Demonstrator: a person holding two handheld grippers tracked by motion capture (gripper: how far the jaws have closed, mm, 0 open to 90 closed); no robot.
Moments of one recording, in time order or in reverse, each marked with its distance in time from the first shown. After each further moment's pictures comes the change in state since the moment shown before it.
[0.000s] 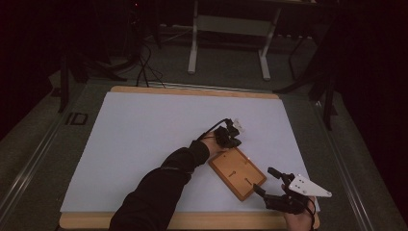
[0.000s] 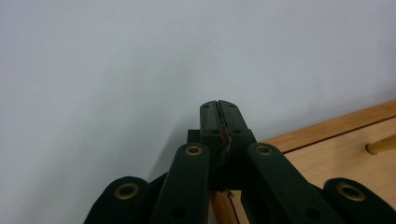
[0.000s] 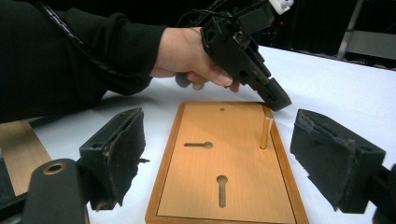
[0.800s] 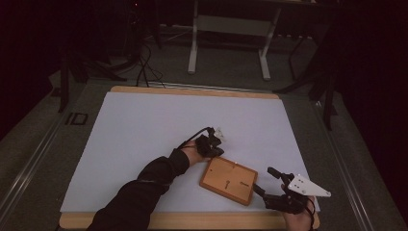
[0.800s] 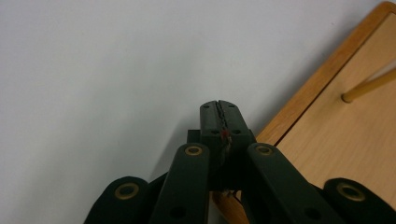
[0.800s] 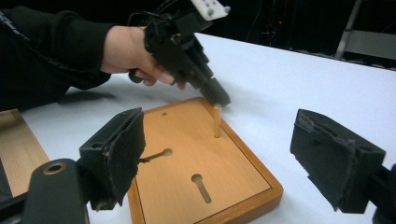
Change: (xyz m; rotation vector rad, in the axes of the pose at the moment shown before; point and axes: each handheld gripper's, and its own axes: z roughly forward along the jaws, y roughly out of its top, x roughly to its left) left arm -0.014 -0.053 -0.045 0.055 -0.001 -0.017; right arm 0.001 0.000 0.001 0.004 -0.005 0.002
